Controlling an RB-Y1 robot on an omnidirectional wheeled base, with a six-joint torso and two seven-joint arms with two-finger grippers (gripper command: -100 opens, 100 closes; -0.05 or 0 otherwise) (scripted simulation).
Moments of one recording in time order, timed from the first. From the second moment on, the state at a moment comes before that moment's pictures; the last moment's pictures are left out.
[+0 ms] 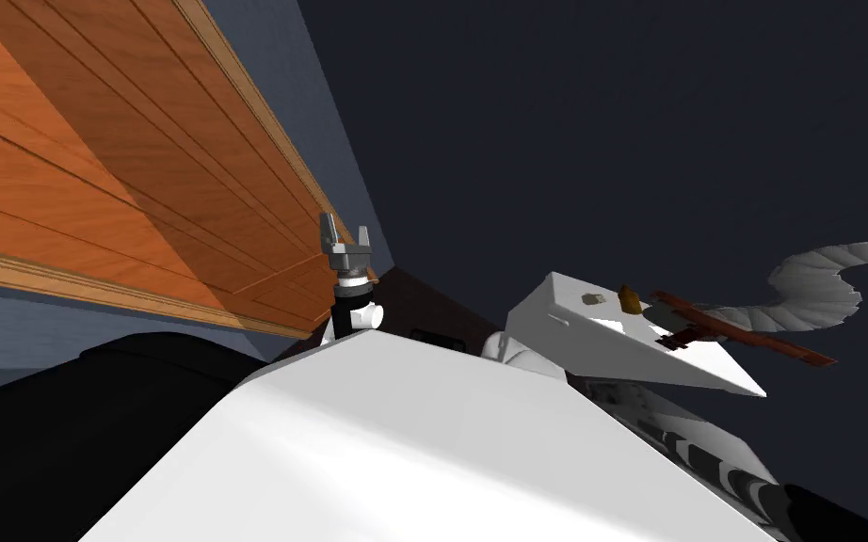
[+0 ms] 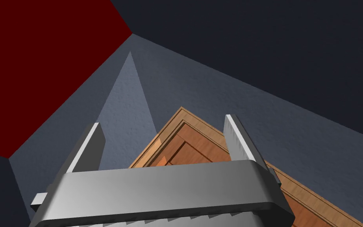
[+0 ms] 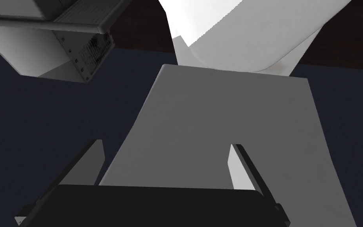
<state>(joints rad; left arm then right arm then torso) 0.49 -0.03 0.04 -2.31 0.03 -0.60 0.09 0.97 -1.65 0.35 -1.42 -0.86 -0.06 0.64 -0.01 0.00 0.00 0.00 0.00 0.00</state>
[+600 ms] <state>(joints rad) 0.49 -0.03 0.04 -2.31 0.03 -0.60 0.09 1.10 -1.80 0.32 -1.33 -0.95 -0.06 0.78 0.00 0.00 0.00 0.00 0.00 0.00</state>
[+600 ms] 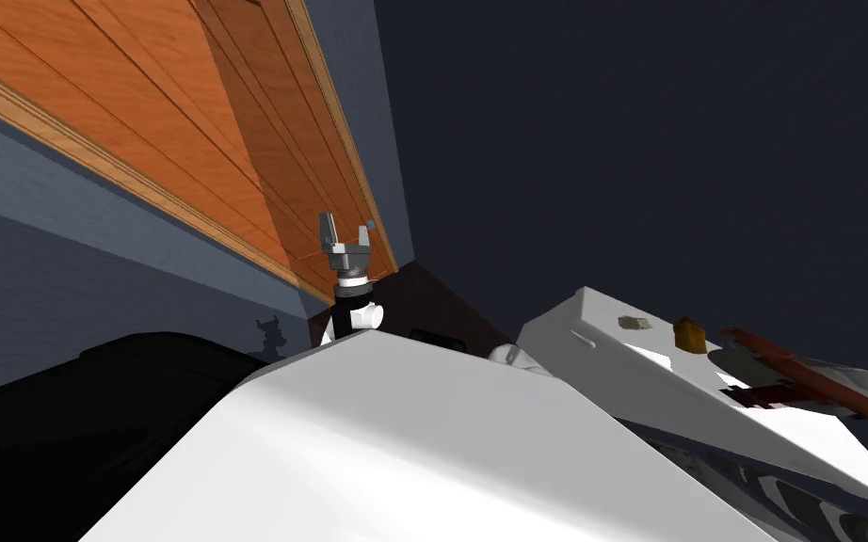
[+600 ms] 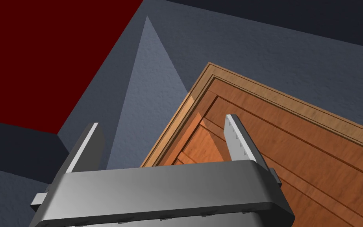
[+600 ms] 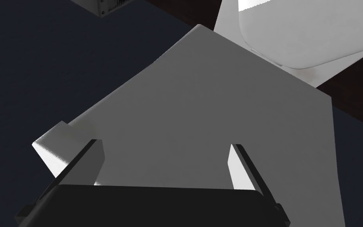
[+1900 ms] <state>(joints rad) 0.49 -0.03 0.04 -2.31 0.03 -0.60 0.09 1.06 -1.94 0.43 -1.25 -0.97 -0.09 0.82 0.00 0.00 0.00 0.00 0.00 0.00</state>
